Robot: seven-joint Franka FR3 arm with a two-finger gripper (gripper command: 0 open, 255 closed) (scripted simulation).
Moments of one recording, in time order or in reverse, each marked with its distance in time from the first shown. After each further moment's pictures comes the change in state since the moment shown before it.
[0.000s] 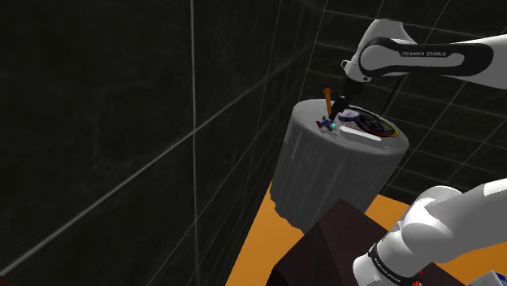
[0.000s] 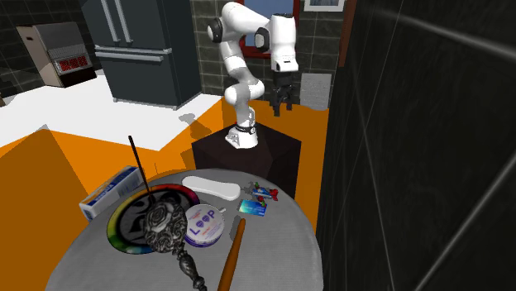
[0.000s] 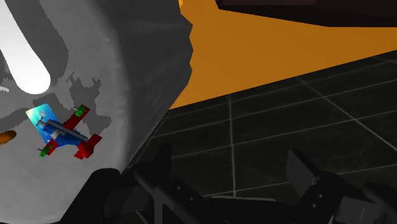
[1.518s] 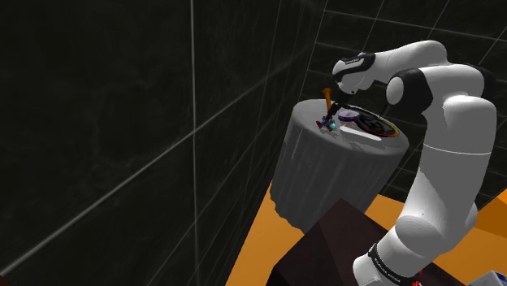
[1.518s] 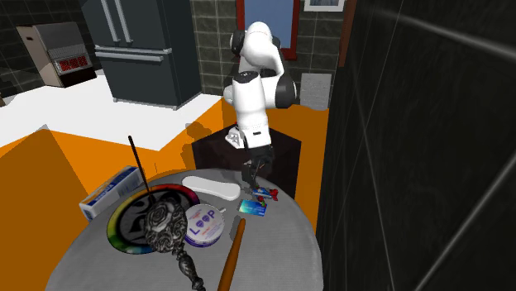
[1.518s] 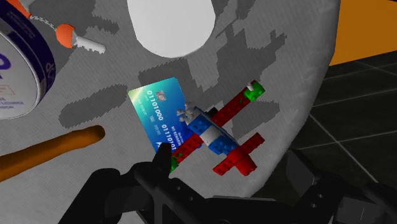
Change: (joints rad) arm -0.167 0.872 -0.291 0.605 0.544 0.139 -0.695
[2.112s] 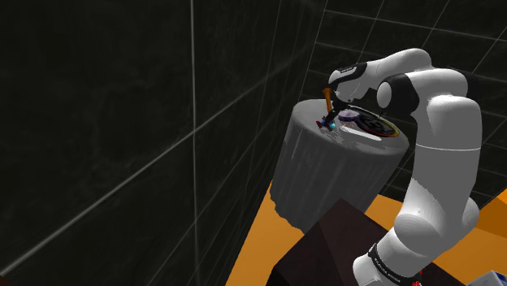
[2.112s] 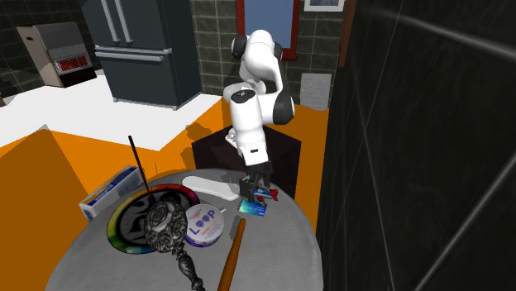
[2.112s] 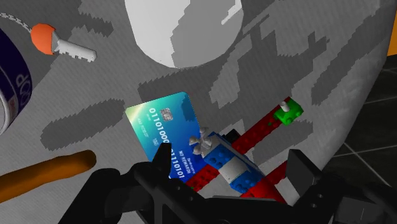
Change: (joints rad) arm -0.041 0.087 0.026 0.001 0.065 0.065 -0.059
